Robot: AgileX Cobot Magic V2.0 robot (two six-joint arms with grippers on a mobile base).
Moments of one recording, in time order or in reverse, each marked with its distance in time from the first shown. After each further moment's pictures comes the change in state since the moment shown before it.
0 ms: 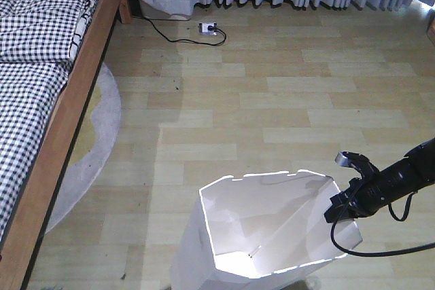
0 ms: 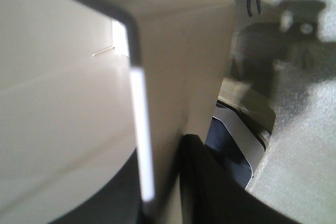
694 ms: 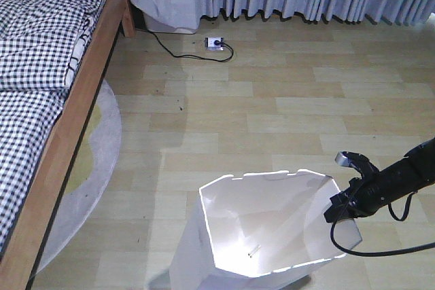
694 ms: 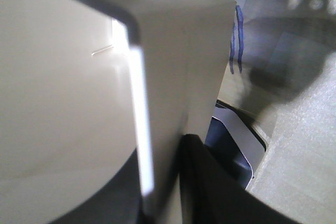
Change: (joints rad) left arm 0.000 0.000 0.000 0.000 0.000 0.000; right arm 0.000 0.000 0.000 0.000 0.000 0.000
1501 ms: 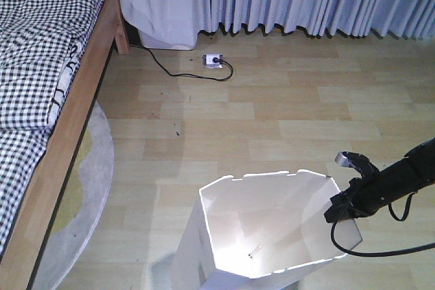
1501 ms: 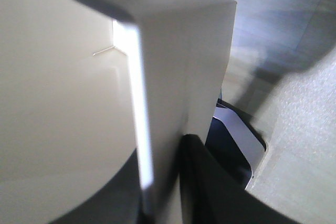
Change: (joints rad) left arm 0.000 0.000 0.000 0.000 0.000 0.000; right arm 0.000 0.000 0.000 0.000 0.000 0.000
